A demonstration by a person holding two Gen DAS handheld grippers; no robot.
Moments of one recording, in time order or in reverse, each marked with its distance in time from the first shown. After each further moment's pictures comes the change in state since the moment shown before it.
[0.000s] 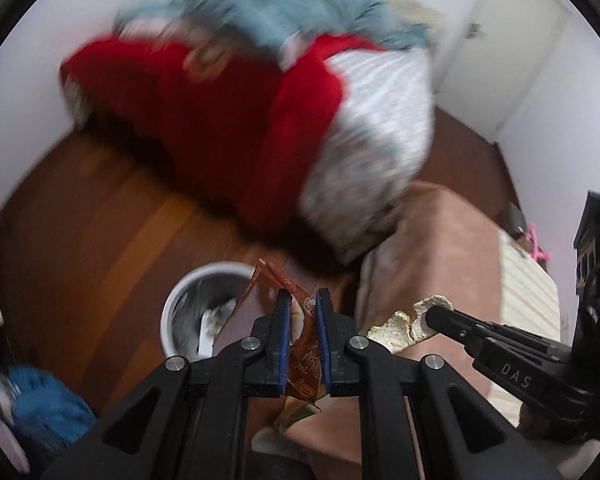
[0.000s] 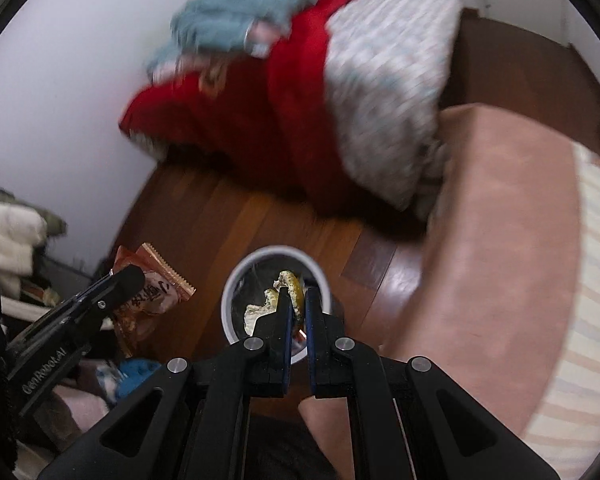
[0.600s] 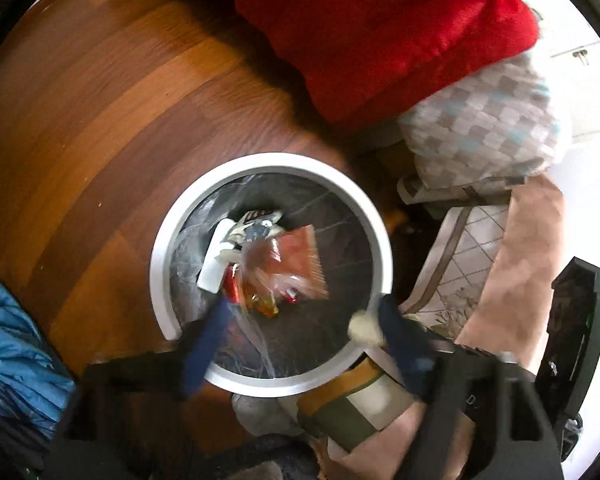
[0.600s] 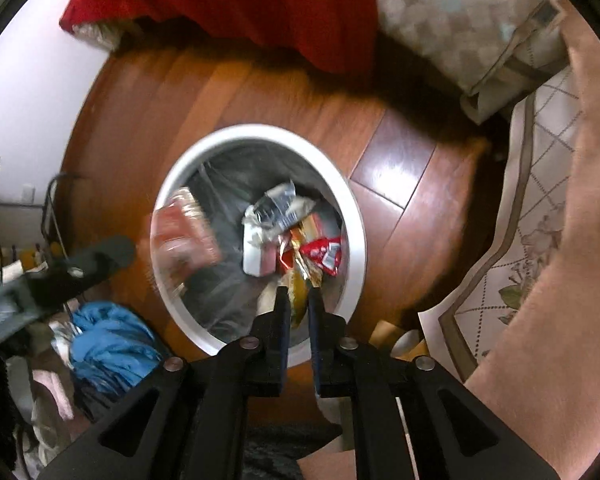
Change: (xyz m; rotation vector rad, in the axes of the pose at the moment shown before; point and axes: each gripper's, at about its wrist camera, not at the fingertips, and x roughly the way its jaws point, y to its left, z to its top) left arm 0.192 0.146 -0.029 -0.323 0.388 -0.047; right arm 0.242 0.001 -0.005 -0.013 0.405 -0.087
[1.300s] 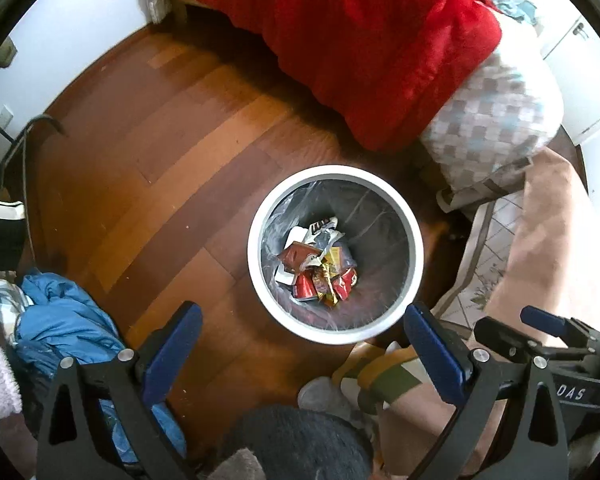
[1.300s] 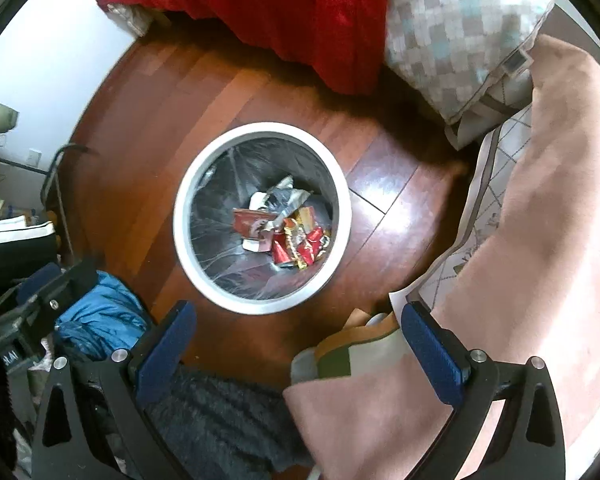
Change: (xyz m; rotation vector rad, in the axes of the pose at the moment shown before) left arm -0.104 -0.016 -0.092 0.091 -0.214 0.243; right arm -0.106 0.017 -0.066 -0.121 -0.094 -0.032
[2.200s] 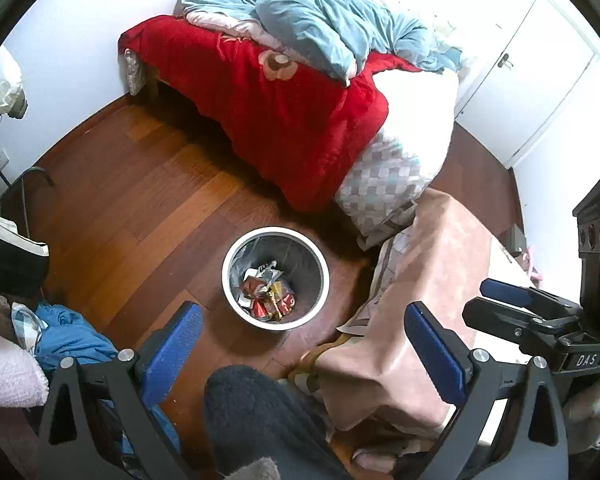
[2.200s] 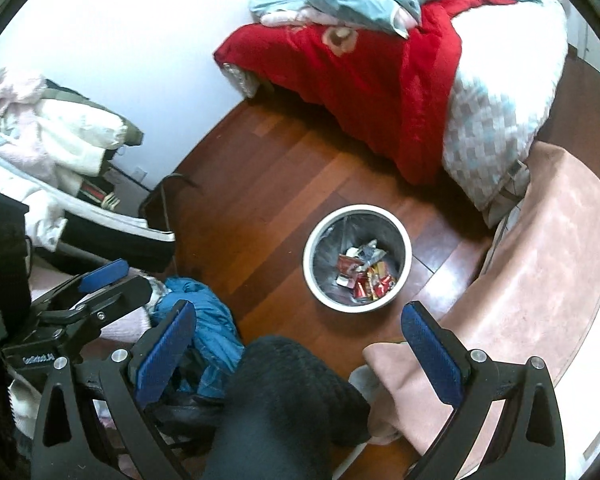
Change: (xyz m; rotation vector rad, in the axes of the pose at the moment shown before) left arm -0.217 -0.015 -0.049 0.059 -0.229 -0.189; right arm -0.244 0.051 -0.081 -0.168 -0.254 0.238
